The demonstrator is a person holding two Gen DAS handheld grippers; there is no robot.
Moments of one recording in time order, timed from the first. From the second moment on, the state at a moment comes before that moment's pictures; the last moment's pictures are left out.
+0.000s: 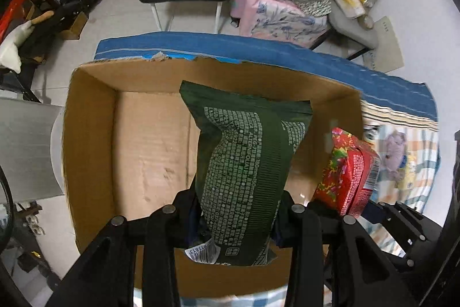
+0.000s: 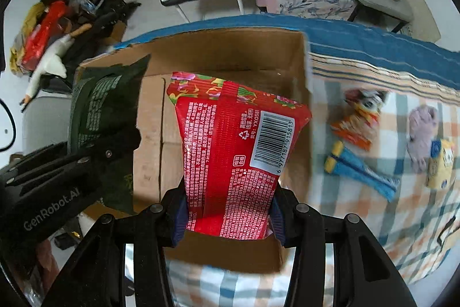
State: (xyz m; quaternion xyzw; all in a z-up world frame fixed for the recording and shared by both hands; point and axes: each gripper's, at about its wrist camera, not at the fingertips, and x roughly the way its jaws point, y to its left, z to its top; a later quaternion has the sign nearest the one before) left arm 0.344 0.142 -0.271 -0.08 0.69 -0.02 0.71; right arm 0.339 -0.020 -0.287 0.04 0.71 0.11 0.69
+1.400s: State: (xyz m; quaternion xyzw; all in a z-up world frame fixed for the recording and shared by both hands) left arm 0.296 0.157 -0.240 -0.03 0.65 0.01 0.76; right arm 0.298 -0.005 -0.270 -0.02 0.70 0.09 0.71
